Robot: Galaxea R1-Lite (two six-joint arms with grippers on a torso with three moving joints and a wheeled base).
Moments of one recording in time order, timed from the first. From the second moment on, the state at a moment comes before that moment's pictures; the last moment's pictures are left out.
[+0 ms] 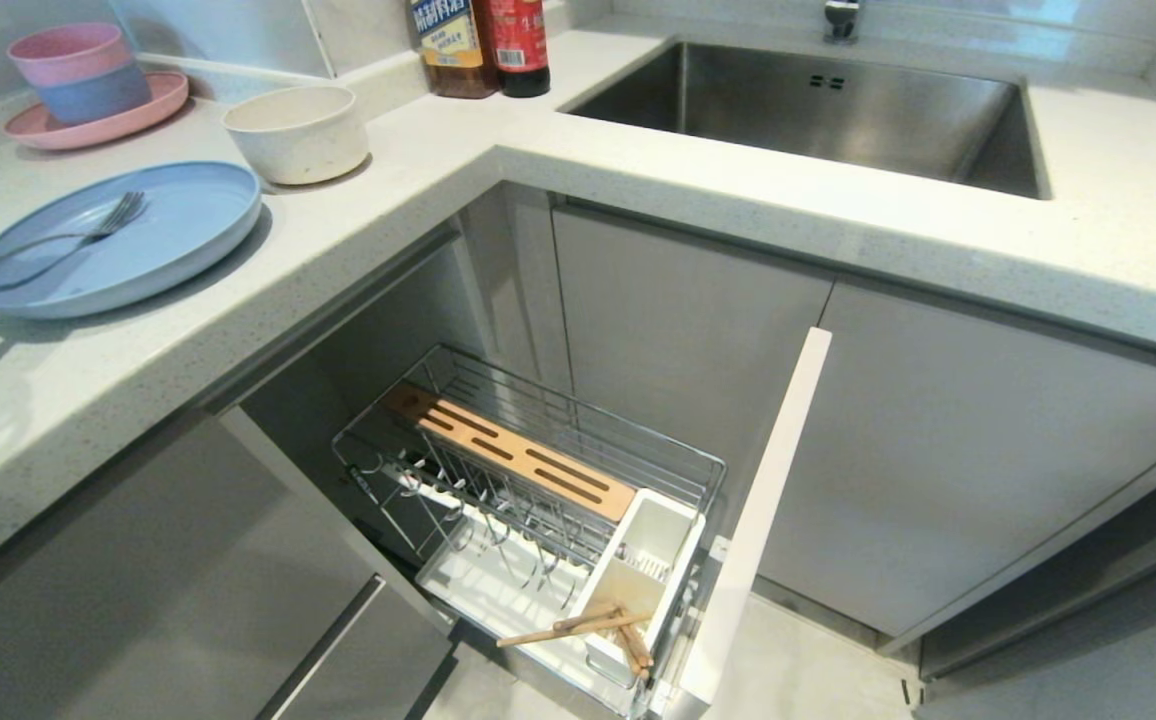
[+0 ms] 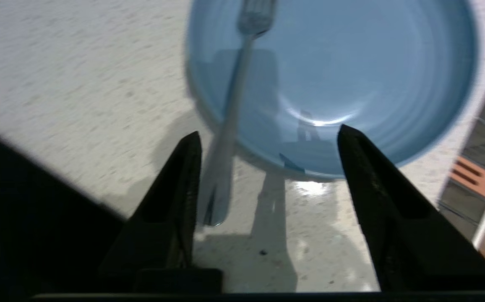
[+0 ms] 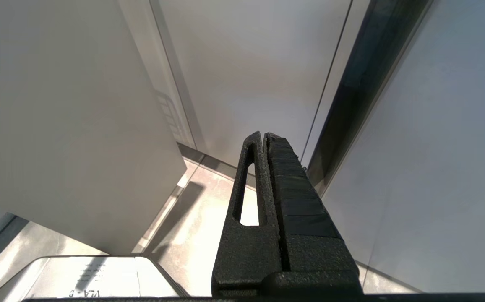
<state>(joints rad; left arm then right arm) 0.54 1.42 -1.78 0.82 -0.47 0.24 0.00 0.00 0.00 0.00 0.00 0.02</state>
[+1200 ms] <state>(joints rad) 0.51 1.52 -1.76 0.77 -0.62 0.25 0.00 0.00 0.00 0.00 0.00 0.02</state>
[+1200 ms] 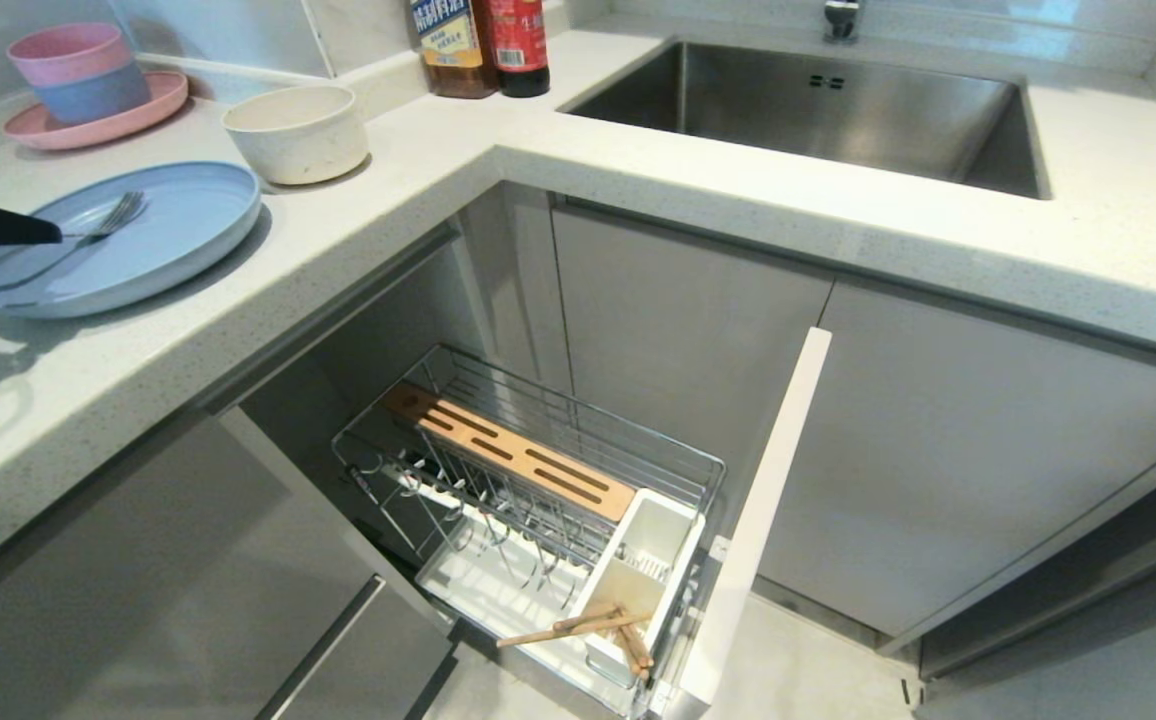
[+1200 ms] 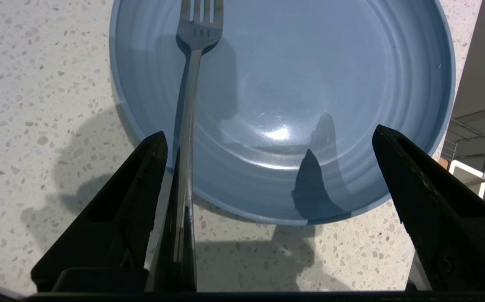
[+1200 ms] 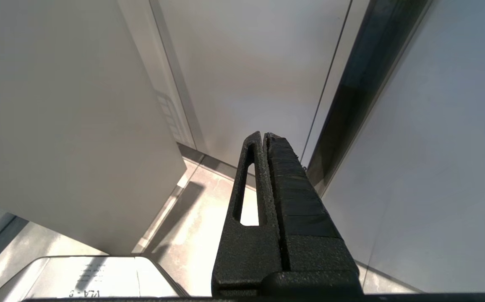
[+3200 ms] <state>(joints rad) 0.44 1.54 -1.74 0.77 -0.57 0.31 0.00 0.00 0.00 0.00 0.00 0.02</state>
